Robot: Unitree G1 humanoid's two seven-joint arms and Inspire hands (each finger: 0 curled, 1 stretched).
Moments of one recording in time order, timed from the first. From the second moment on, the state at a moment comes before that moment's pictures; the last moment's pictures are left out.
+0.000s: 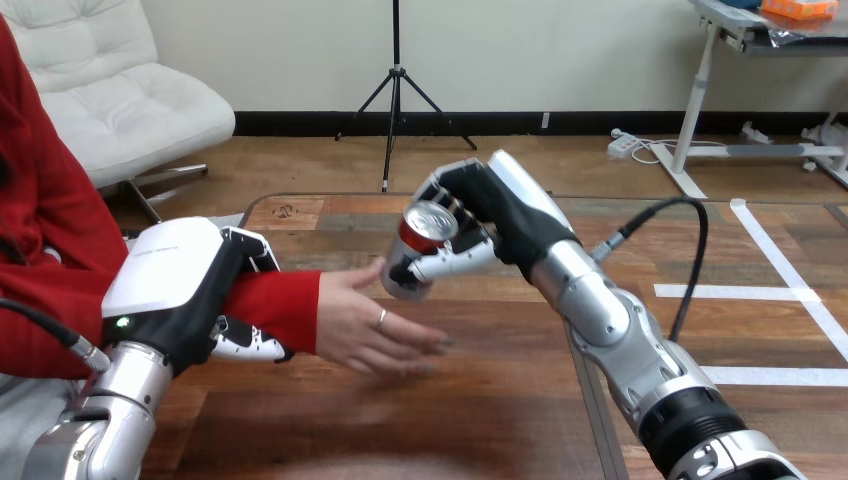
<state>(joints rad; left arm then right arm) -0.08 0.56 -0.11 0.12 0.68 -0.15 0.10 -0.72 -0.13 0.20 0.89 -0.39 -0.33 0.04</state>
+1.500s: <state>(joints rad) -0.11 0.54 -0.10 0.12 0.67 -0.15 0.17 -0.71 -0.12 0.20 0.79 -0.39 -0.34 0.10</state>
